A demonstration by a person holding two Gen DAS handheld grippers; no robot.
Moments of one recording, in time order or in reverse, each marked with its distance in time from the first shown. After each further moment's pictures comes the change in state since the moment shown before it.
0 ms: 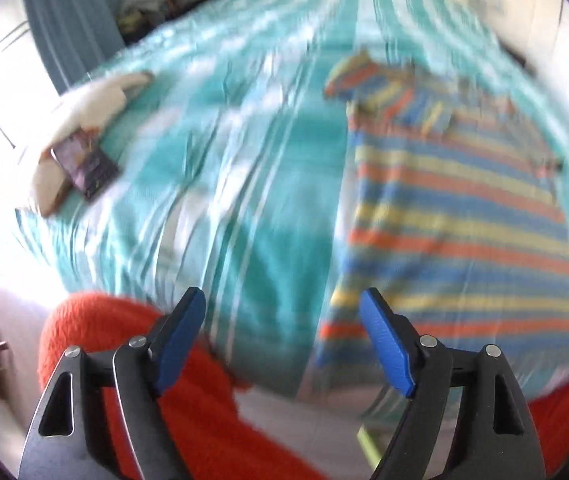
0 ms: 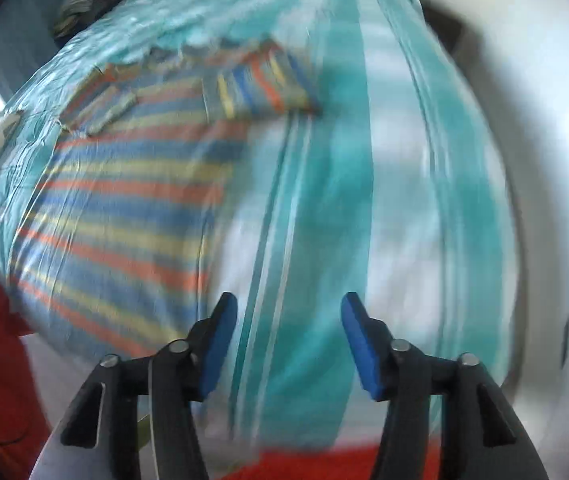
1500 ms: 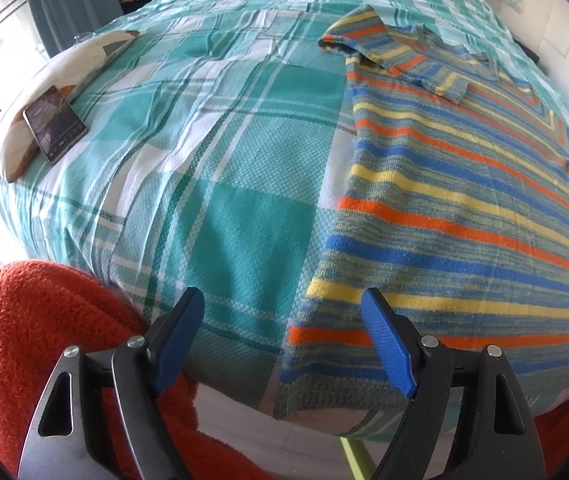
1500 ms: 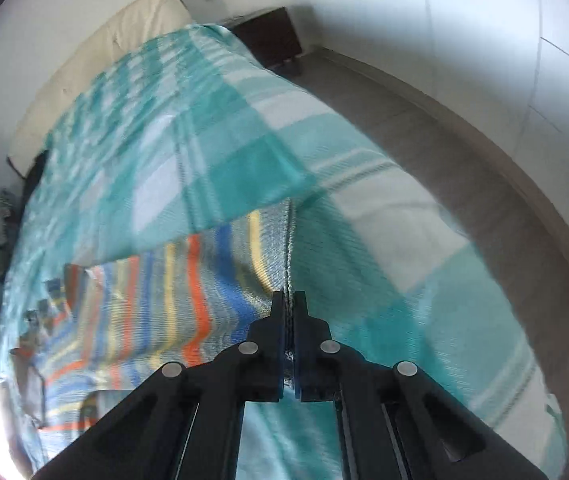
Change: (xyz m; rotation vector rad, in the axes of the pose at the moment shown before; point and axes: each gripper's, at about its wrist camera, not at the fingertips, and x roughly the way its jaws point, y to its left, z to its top) left arm 0.038 0.007 -0.011 -0.036 0.122 -0.014; right arm 0.115 -0.238 0.054 0.755 -0.189 0.024
